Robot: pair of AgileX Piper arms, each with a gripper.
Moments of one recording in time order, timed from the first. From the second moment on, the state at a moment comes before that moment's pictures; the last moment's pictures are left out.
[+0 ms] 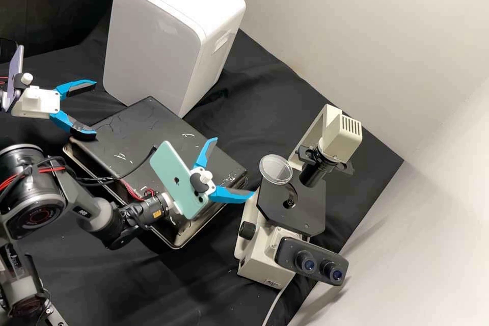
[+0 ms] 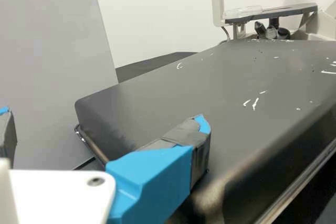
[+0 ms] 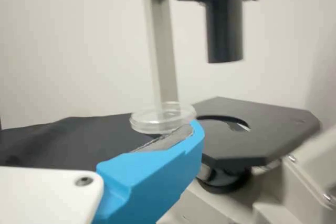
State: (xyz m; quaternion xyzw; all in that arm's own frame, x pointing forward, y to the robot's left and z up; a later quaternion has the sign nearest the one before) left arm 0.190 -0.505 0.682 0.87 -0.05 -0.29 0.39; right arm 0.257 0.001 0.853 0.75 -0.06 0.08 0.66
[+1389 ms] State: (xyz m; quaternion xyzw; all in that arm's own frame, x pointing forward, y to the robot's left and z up) left arm 0.190 -0.504 0.681 0.87 -0.05 -0.29 0.39; right arm 0.340 0.051 0.803 0.71 0.00 0.07 0.70
